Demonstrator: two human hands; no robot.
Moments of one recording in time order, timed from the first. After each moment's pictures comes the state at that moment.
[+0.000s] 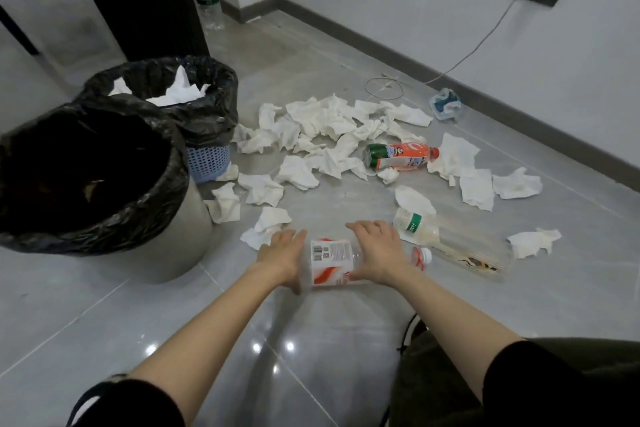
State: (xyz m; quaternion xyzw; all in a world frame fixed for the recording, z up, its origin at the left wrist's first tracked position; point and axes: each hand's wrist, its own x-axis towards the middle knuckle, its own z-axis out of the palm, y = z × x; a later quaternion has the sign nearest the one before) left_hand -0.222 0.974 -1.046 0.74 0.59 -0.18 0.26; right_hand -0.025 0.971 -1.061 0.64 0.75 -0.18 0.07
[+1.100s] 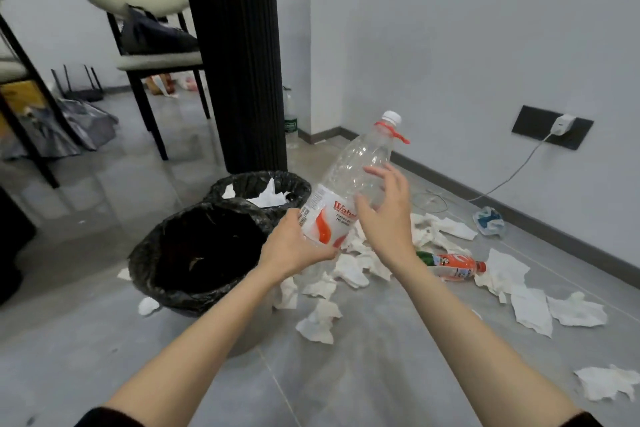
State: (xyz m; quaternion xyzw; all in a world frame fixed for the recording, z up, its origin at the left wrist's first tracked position) left_hand -0.302 0.995 -0.873 0.62 0.67 0.33 0.24; right_hand -0.145 1.007 -0.835 0.50 0.64 -0.24 -0.53
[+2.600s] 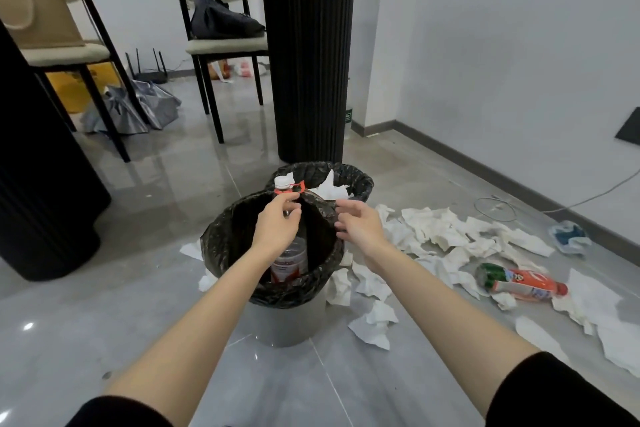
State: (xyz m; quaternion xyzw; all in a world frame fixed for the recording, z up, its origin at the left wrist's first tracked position) left_hand -0.432 1.006 -0.889 0.49 0.71 0.45 0.23; right_hand -0.286 1.048 -0.892 0.52 0.53 -0.55 -0.39
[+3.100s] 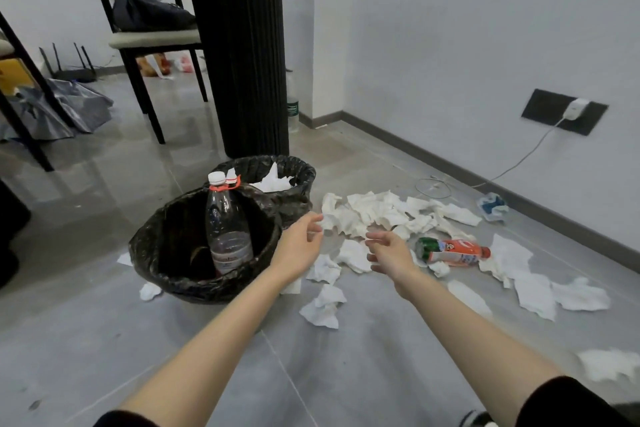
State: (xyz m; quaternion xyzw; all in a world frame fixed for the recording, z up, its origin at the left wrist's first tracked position) left_hand -0.308 1.003 -0.915 0.61 0.64 0.36 0.31; right_hand -0.132 1.030 -0.942 0.63 0.45 -0.50 -0.39
